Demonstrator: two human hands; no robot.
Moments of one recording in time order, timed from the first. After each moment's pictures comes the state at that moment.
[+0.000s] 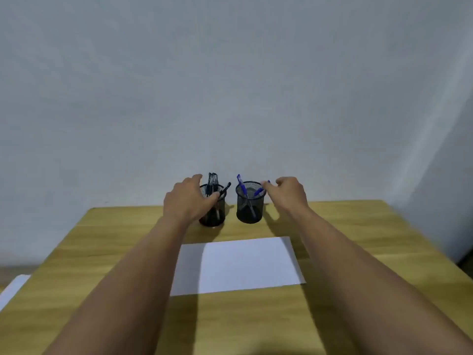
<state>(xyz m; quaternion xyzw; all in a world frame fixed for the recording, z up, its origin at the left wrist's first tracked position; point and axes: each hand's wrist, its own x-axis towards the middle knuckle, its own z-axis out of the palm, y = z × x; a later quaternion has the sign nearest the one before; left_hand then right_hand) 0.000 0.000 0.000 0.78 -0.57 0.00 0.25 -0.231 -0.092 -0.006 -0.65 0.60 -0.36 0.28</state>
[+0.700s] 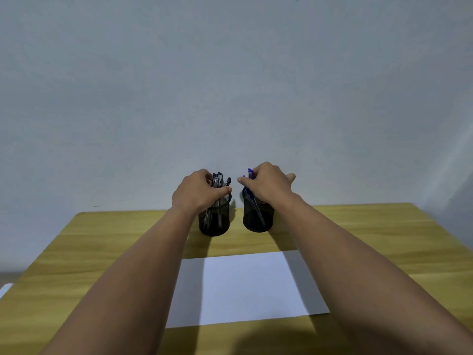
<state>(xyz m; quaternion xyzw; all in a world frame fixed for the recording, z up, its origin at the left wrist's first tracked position) 0.018 -0.074 -0.017 0.78 -0.53 -0.10 0.32 -0.157 -0.158 -0.012 -0.77 0.57 -0.24 0.14</state>
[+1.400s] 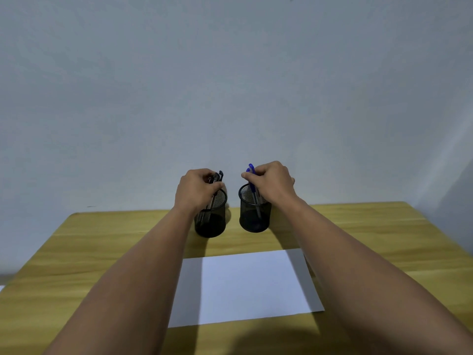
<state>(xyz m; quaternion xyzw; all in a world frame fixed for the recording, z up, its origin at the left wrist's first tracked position) 0.012 -0.084 -0.023 0.72 -0.52 -0.14 0.45 -0.177 -0.154 -0.014 -0.72 0.54 -0.35 0.26</state>
